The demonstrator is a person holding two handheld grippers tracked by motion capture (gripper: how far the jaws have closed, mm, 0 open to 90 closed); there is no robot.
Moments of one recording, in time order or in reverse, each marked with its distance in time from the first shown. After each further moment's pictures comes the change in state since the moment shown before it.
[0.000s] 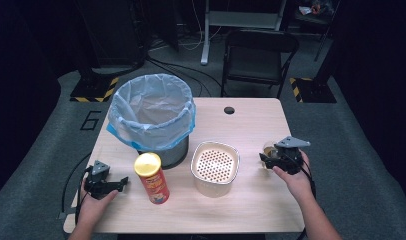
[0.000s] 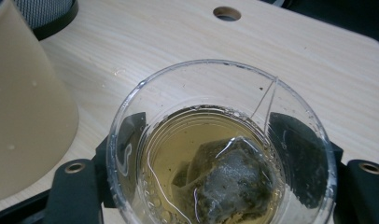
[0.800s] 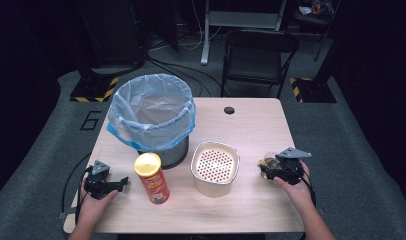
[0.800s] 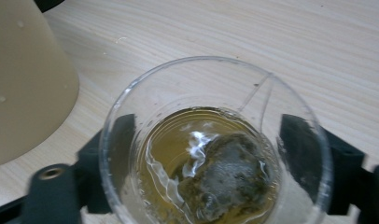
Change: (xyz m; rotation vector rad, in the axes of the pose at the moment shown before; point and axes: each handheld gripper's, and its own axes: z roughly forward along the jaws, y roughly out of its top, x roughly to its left) left arm 0.000 0.000 0.000 0.001 0.000 0.002; right arm 0.001 -0.039 0.006 0.023 0.029 0.053
